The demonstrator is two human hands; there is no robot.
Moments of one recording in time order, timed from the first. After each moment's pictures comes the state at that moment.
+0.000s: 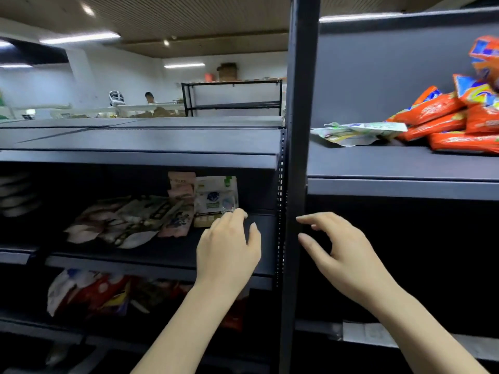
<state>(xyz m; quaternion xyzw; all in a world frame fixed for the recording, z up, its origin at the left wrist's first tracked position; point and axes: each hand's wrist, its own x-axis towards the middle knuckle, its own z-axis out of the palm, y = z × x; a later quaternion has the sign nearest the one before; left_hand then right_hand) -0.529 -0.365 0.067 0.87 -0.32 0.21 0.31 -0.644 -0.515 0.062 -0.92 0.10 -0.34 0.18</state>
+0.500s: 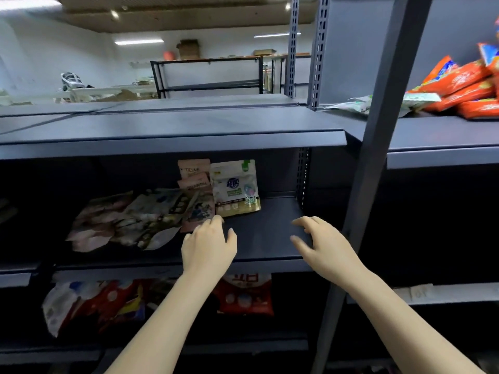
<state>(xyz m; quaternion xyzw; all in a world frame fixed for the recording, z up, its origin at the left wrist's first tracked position) -0.362 -0.262 0.016 0.92 -0.32 0.11 0.21 -0.512 -0.415 0.006 -0.93 0.25 -0.21 0.18</state>
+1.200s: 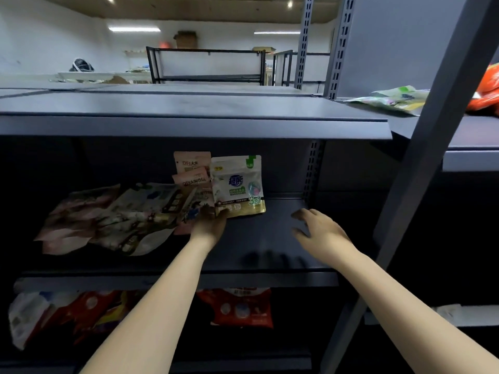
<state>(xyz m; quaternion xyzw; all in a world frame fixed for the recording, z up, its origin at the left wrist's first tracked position) -0.239 -0.331 -0.039 0.85 -0.22 -0.14 0.46 -0.426 -0.469 -0.022 -0.93 0.30 -0.14 0.16</state>
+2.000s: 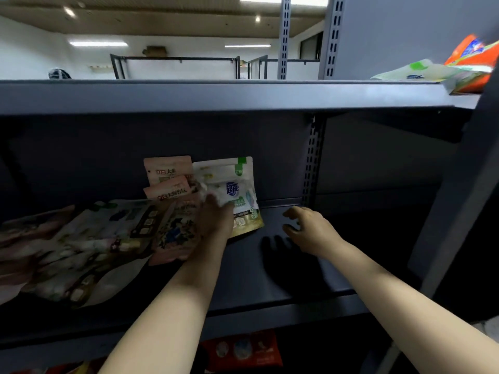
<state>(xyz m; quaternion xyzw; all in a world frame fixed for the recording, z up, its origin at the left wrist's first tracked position) -0.155 -0.444 -0.088 0.80 -0.21 -0.04 0.56 -0.340 -0.534 -0.077 -0.92 0.32 -0.18 0.15</state>
